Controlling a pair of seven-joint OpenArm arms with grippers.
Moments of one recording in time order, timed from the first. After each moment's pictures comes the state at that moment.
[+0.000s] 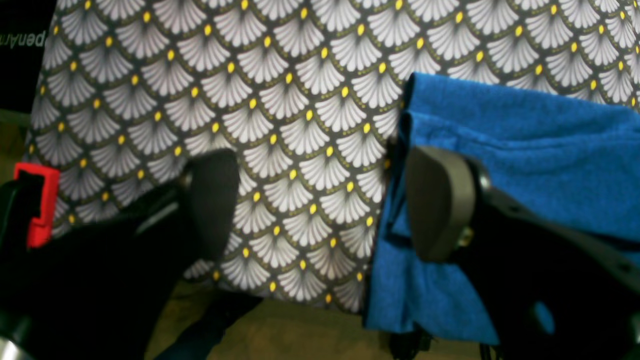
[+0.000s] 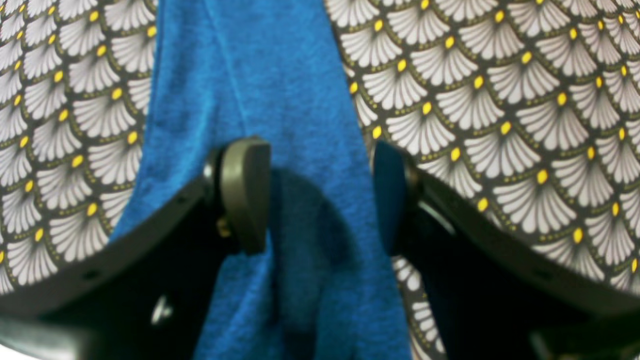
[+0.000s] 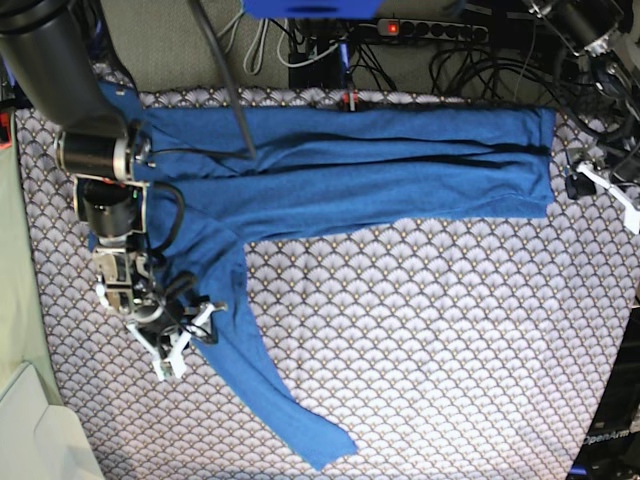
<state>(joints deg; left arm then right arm) 4.0 -15.0 -45.9 92.3 -20.4 -34.1 63.8 38.9 8.3 8.6 24.0 -11.3 27.0 -6.3</state>
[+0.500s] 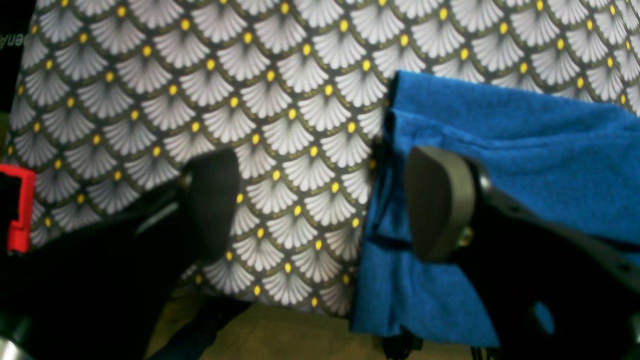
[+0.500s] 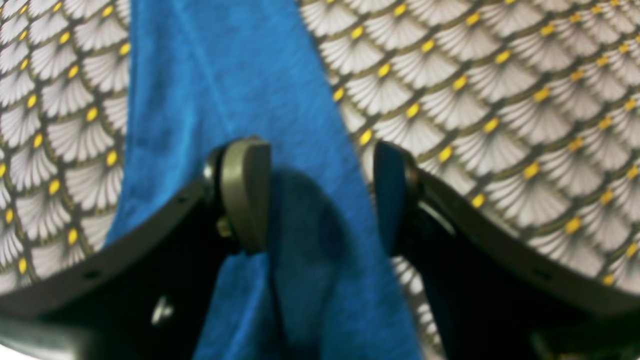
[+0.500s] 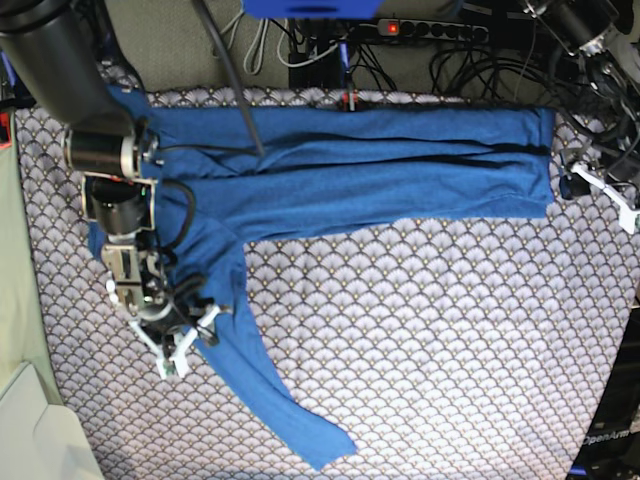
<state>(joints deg) 3.8 -13.9 -45.6 92.3 -20.4 -34.1 63.8 38.0 6.8 8.6 24.0 -11.0 21.0 -5.5</state>
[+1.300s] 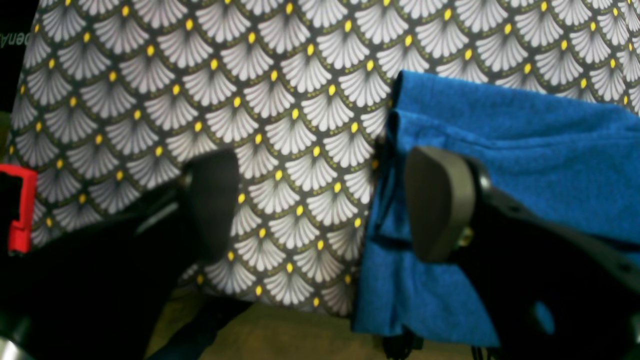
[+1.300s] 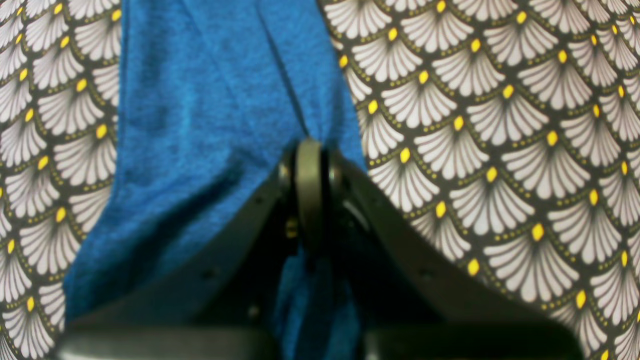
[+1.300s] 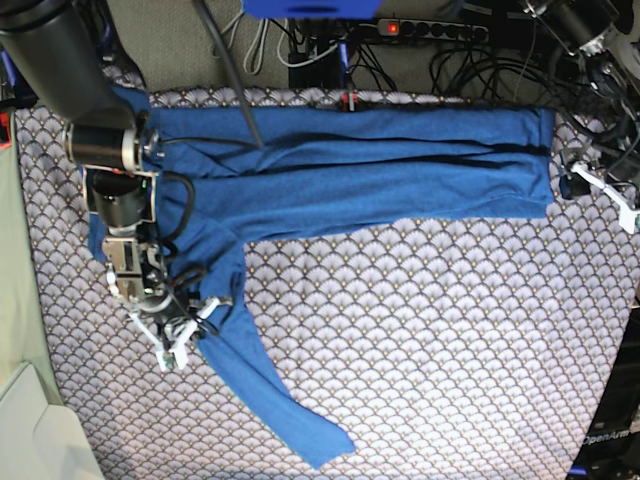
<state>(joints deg) 3.9 -13.9 -45.6 92.3 -20.4 -34.1 63.8 36.8 6.9 8.6 24.3 -10.8 21.1 -5.3</state>
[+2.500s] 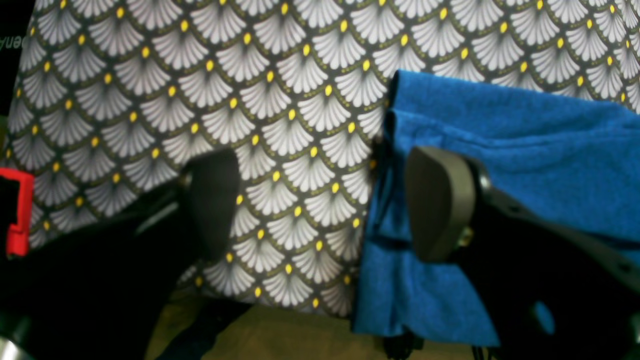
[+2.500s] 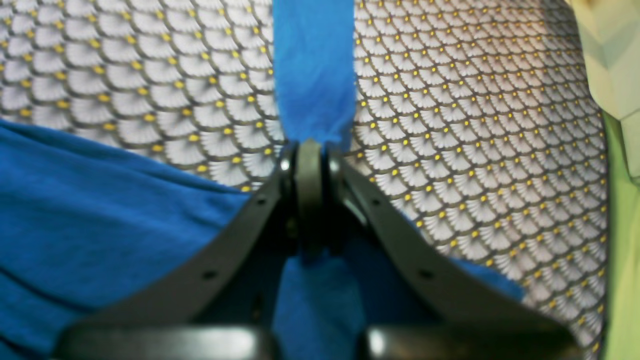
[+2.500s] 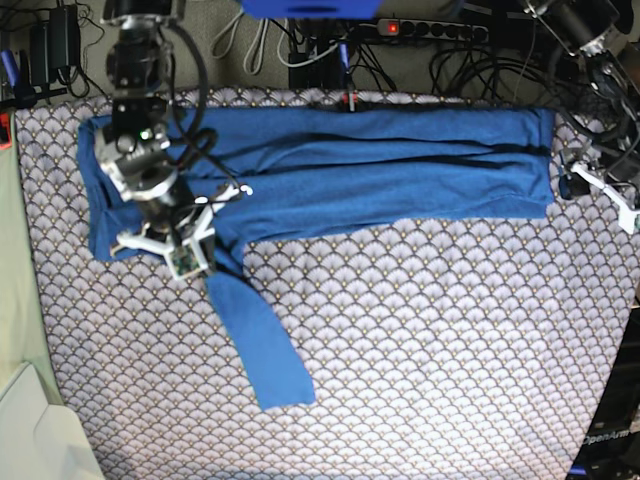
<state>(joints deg) 3.8 -14.1 -45.6 91.8 -20.6 -34.5 63.5 -10.0 0.4 4.6 108.1 -10.9 26.9 -29.0</state>
